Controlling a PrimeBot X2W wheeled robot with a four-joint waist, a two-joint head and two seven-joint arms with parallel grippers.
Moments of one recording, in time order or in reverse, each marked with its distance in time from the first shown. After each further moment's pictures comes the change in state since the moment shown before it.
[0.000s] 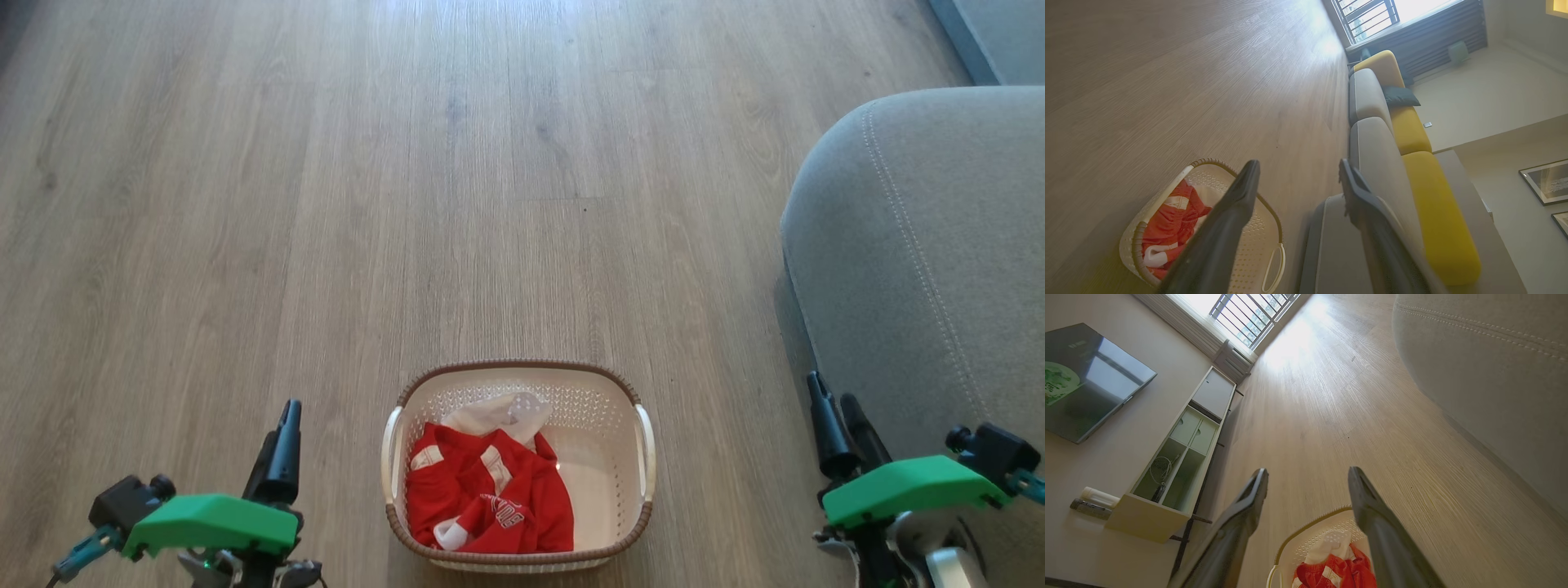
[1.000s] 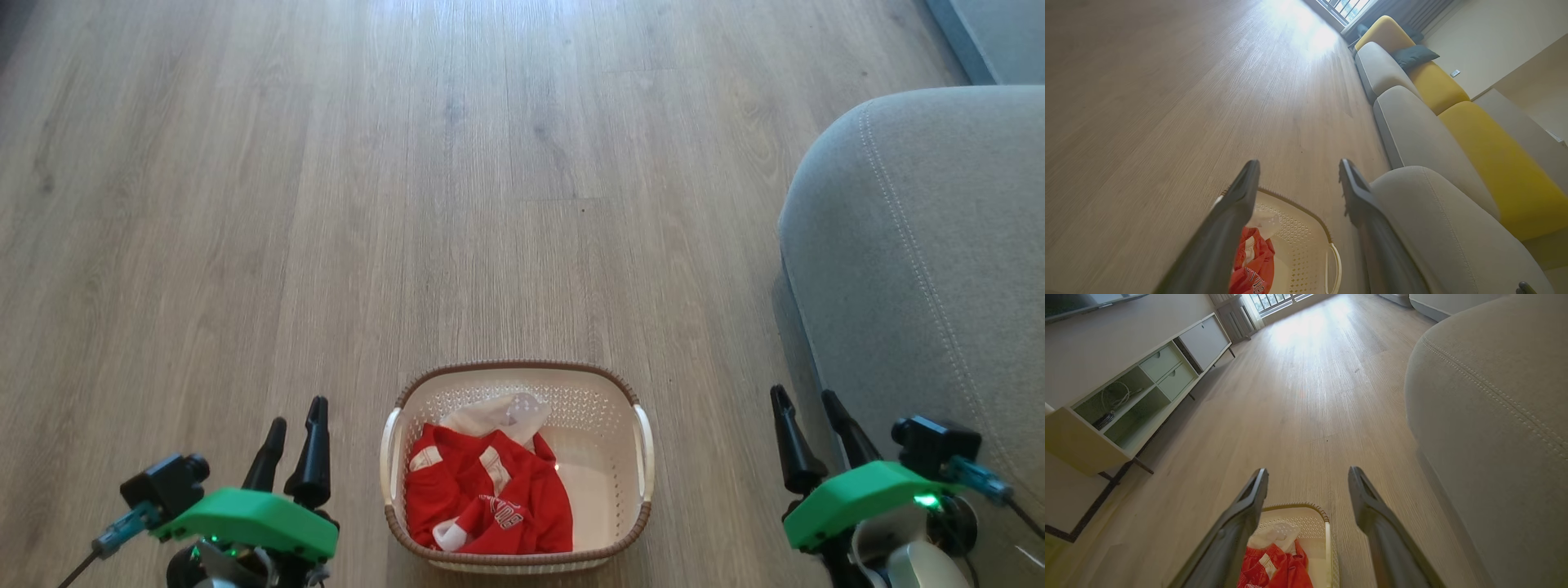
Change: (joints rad) left arm 0.000 0.001 -0.051 -0.012 0.367 0.011 -0.088; right arm -0.018 -0.019 0.070 0.055 -0.385 0.000 -0.094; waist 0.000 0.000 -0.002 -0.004
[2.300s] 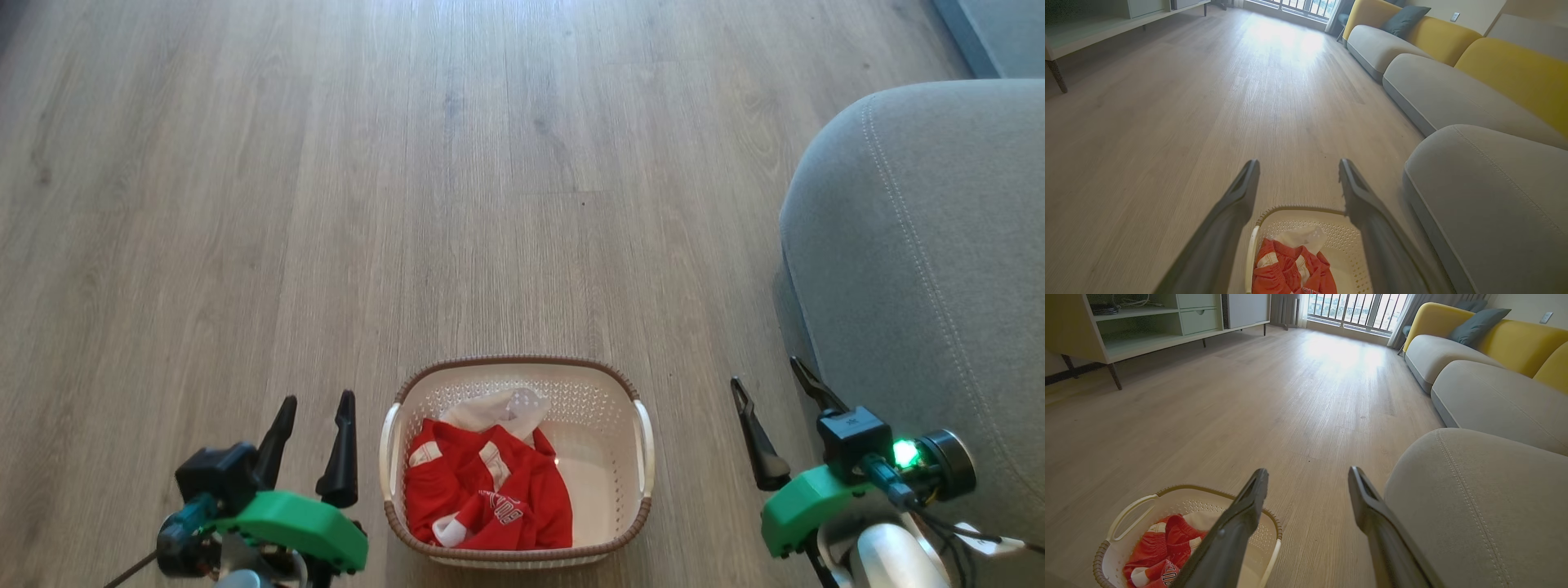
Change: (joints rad) left arm -0.003 0.002 -0.049 -0.015 0.389 0.025 -0.112; right arm -0.033 -0.011 0.047 -0.014 -0.542 0.000 -0.114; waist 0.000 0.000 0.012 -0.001
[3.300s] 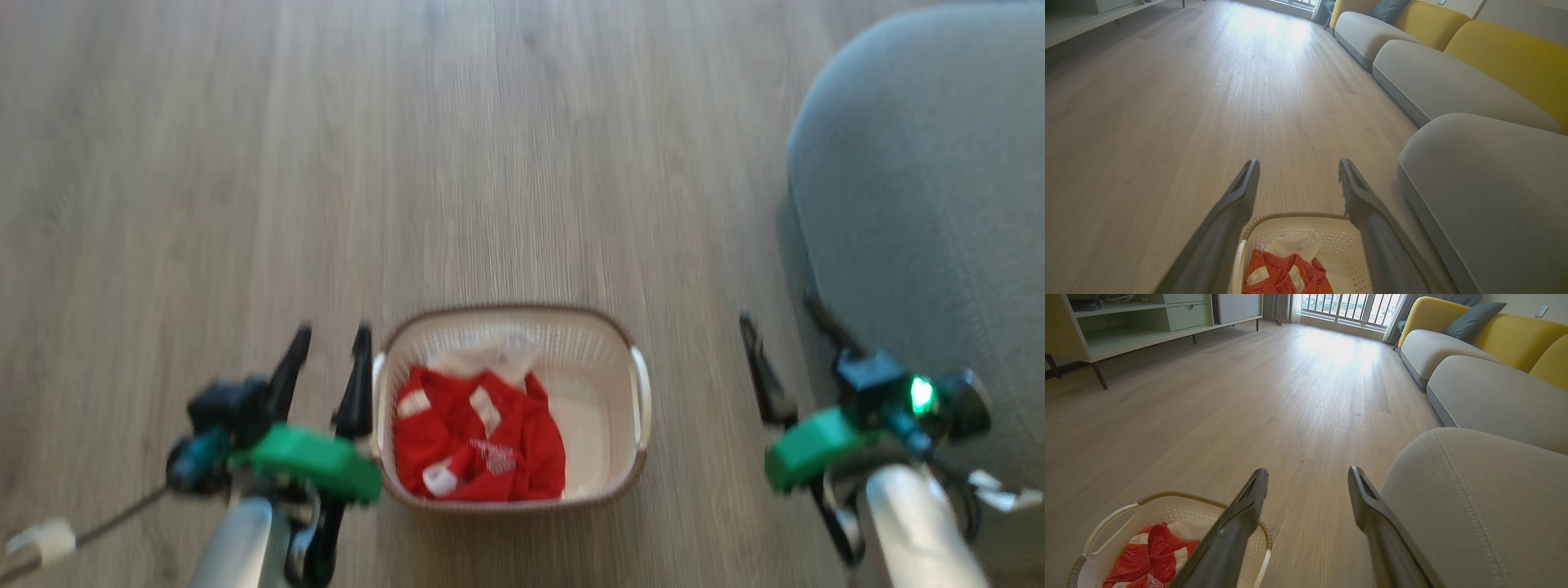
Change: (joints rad) left arm -0.092 0.001 -0.033 0.005 0.020 -0.001 -0.002; right arm -0.060 0.008 -0.026 -0.032 -0.013 0.000 -0.002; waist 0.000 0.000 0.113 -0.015
